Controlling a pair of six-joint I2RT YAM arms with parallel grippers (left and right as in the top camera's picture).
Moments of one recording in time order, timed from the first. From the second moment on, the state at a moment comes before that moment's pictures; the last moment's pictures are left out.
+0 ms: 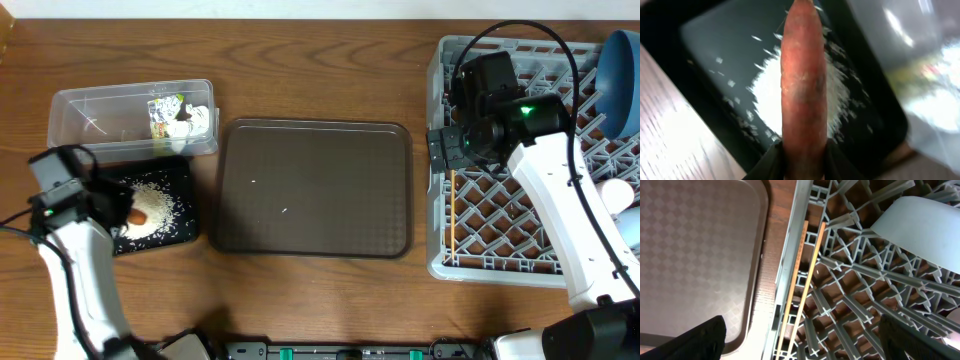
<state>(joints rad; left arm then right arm) 0.56 1.33 0.93 -0.73 -0.03 -0.70 0.23 1.59 1.47 -1.14 0.09 0.07</state>
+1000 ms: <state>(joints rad) 0.62 1.65 0.93 -0.61 -0.05 -0.70 0.23 1.59 1.47 -1.15 0.09 0.07</state>
